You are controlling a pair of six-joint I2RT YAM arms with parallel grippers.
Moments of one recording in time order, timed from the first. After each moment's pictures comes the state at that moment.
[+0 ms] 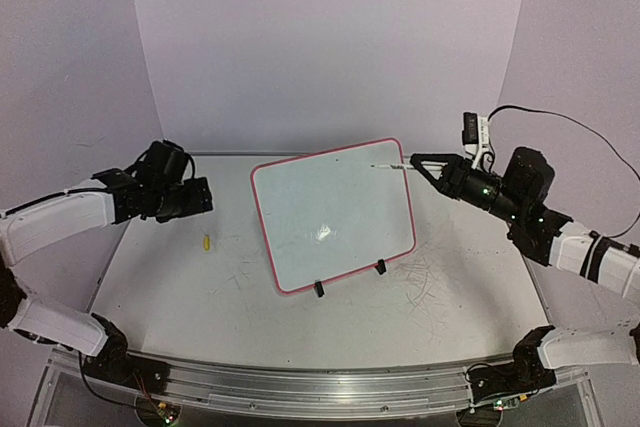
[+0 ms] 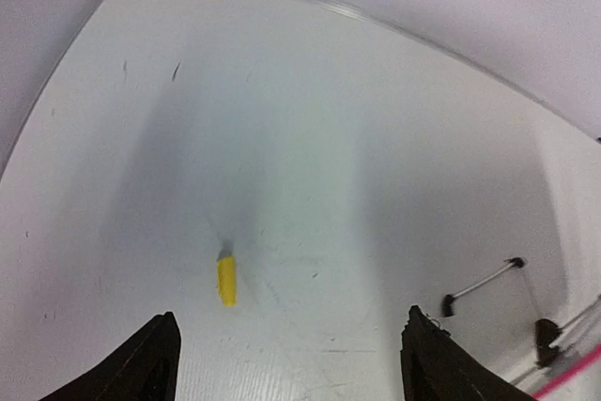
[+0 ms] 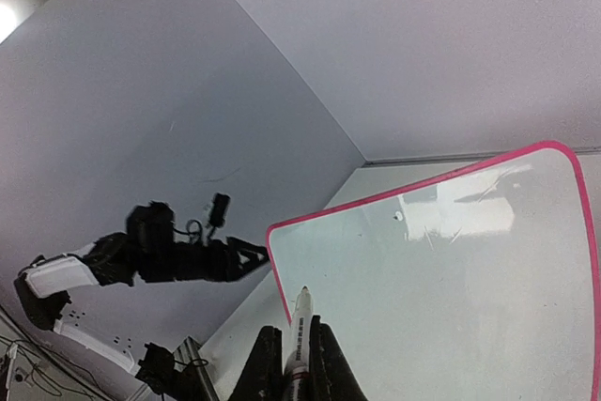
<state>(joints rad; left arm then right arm) -0.56 1.26 0.94 -0.46 -0.34 -0.65 0.50 1.07 0.71 0.42 -0.46 0.67</state>
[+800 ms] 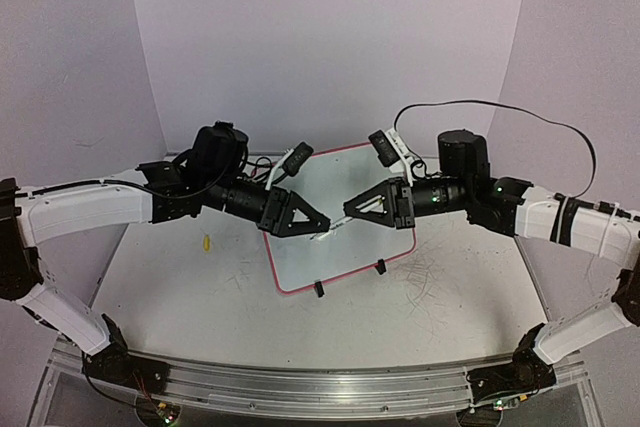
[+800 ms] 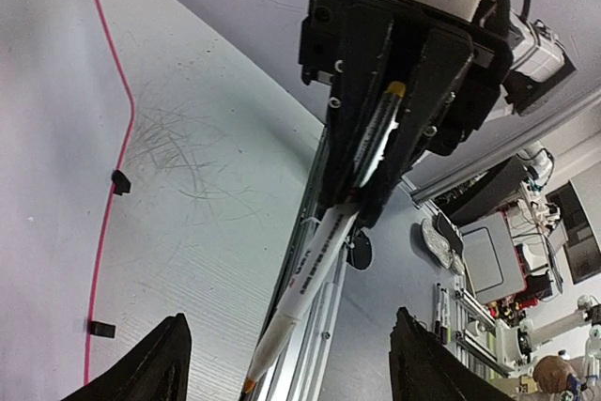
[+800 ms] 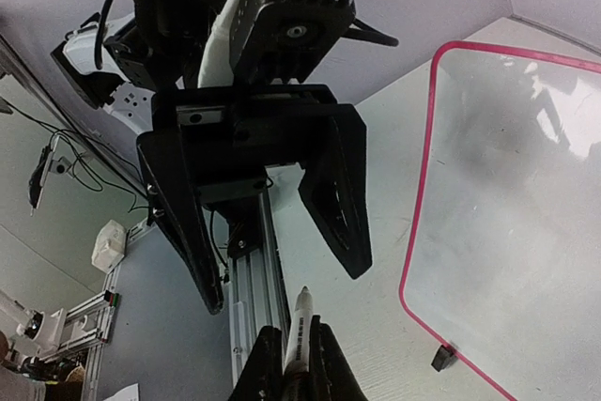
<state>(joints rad) -0.89 1.45 1.16 -0.16 0.68 -0.43 0.74 1.35 1.02 0.02 -0.78 0.31</state>
